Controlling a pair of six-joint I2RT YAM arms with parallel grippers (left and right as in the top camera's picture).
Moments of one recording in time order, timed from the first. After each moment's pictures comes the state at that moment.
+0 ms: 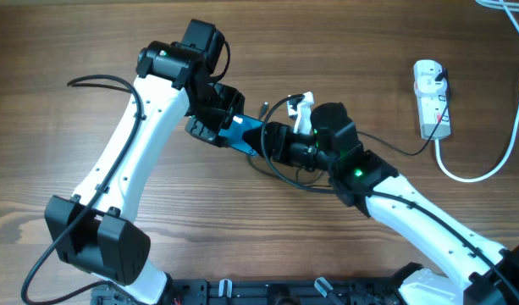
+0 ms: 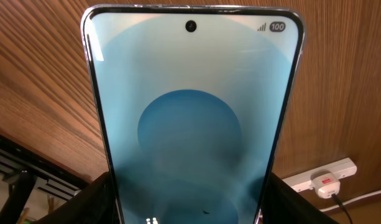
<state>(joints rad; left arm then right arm) -0.35 1.76 1.69 -1.36 0.29 -1.46 0.61 1.39 0.80 0.11 -0.49 1.00</state>
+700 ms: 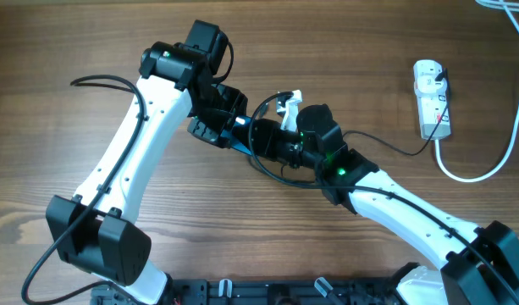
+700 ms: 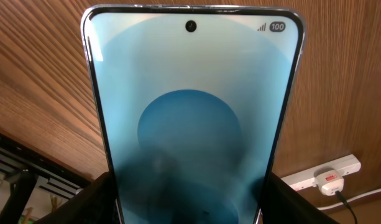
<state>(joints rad) -0.36 1.76 1.69 -1.36 0.29 -1.46 0.65 1.49 0.80 0.30 -0.45 1.10</state>
